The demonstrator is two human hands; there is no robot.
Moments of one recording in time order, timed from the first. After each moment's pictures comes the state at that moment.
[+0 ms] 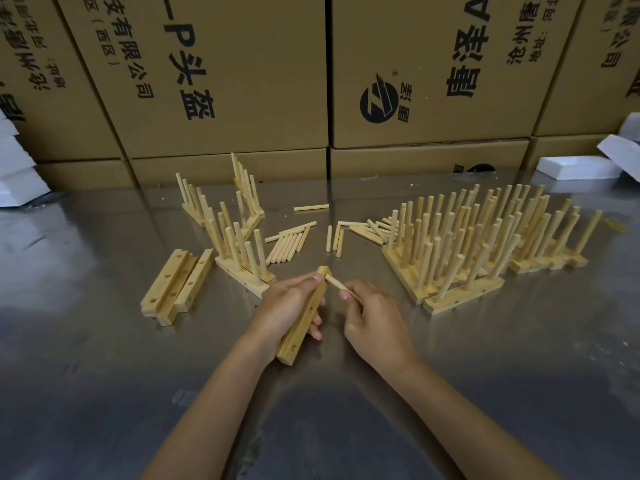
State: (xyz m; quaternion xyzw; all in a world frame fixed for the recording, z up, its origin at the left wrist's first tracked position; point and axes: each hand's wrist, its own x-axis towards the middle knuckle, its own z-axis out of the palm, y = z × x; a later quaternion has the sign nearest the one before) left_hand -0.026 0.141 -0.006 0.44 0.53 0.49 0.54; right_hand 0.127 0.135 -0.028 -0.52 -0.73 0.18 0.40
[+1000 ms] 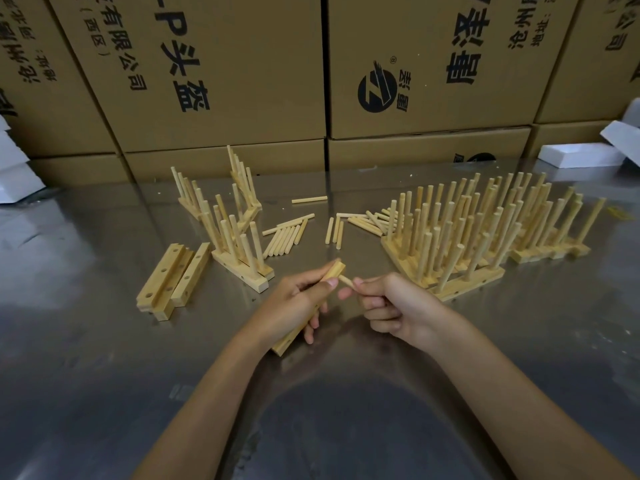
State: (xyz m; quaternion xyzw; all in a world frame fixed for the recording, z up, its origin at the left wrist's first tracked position) left_hand -0.027 0.137 -0.007 0.60 0.49 0.39 0.49; right_hand 0.161 0.153 0.002 -0.44 -0.45 0.71 0.32
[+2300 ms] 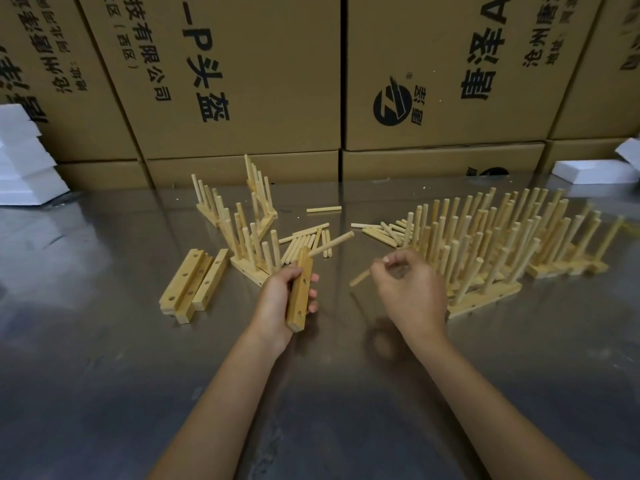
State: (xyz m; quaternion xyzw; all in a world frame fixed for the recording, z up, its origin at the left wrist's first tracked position) left_hand -0.041 0.151 -0.001 0.25 0.45 0.60 0.61; right_hand 0.132 0.161 -0.004 -0.62 -0.56 0.13 0.53
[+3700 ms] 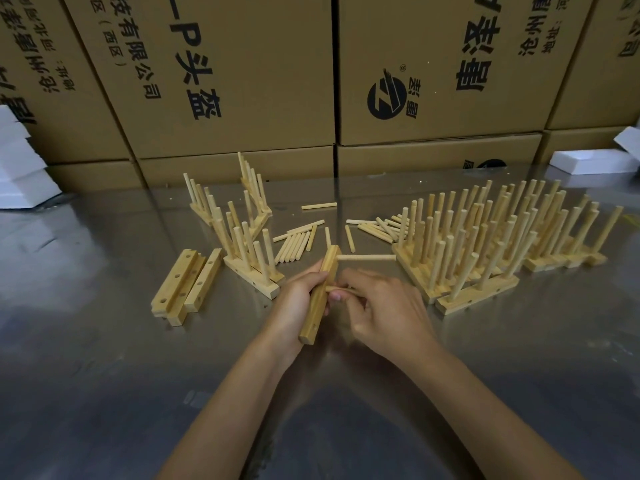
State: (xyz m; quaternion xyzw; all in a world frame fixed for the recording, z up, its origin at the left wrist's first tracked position) left_hand -0.019 0.136 0.001 0.42 0.47 0.52 0.58; right_hand 0.131 0.127 0.007 -0.46 -0.82 0.04 0.34
